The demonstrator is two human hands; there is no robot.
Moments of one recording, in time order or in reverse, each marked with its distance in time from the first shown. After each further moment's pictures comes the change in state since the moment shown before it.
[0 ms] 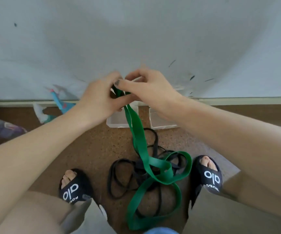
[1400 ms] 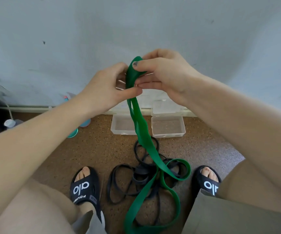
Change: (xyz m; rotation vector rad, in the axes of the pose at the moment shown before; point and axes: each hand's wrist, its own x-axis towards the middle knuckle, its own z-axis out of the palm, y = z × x) left_hand -0.011 0.046 -0.016 -0.093 0.016 0.109; right_hand -0.040 -0.038 -0.053 0.329 -0.008 -0.067
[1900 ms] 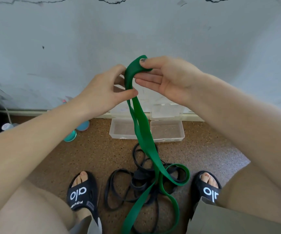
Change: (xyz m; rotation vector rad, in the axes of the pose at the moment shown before) left_hand 0.006 0.000 -0.002 -0.008 -0.009 -0.037; right_hand 0.013 -0.001 -0.013 0.368 -0.054 0.105
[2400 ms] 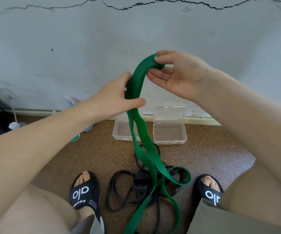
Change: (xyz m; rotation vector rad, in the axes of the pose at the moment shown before) left_hand -0.003 0.004 0.005 0.085 -0.064 -0.051; right_hand 0.000 -0.013 -0.003 0.173 0.069 0.008
